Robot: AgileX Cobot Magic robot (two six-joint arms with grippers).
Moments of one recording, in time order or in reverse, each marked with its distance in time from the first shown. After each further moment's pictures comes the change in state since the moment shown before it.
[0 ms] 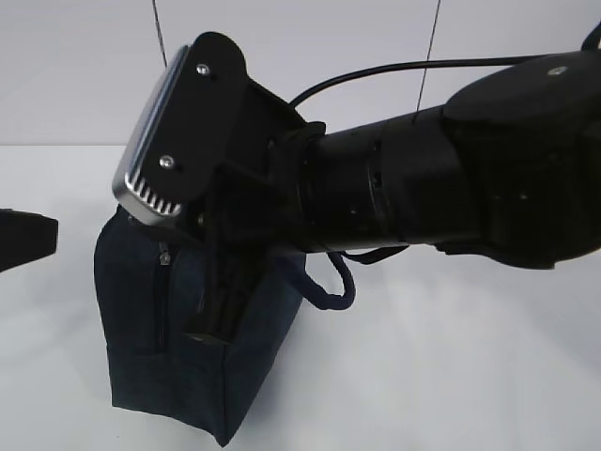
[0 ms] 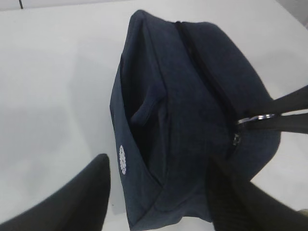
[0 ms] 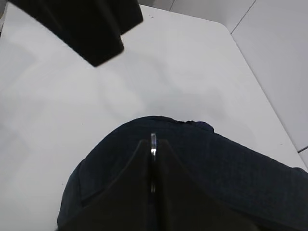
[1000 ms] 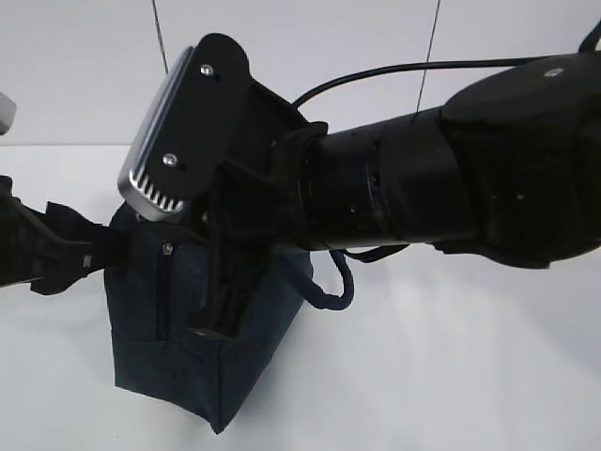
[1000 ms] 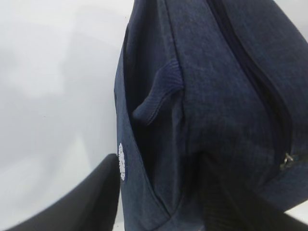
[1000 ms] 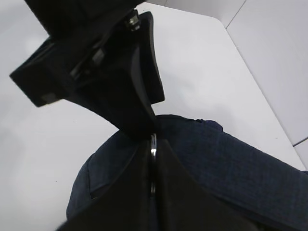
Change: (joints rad) left arm 0.000 0.307 0.000 -0.127 -0.206 0.171; right arm -0.005 0.005 0.000 0.008 -0.019 -0.004
